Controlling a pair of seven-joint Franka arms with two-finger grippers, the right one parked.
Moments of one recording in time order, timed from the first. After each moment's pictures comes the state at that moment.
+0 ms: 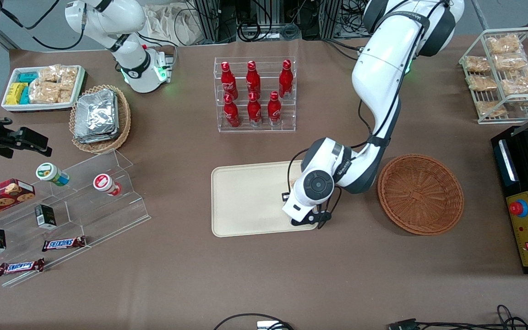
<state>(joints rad) -0.55 0.83 -0.05 -1.35 -0.14 2.03 -0.67</state>
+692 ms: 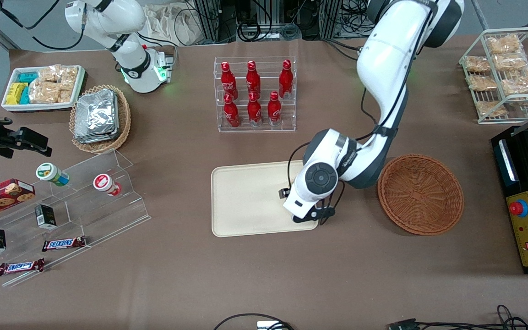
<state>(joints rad) -0.55 0.72 -0.04 -1.34 -0.13 1.91 -0.74</state>
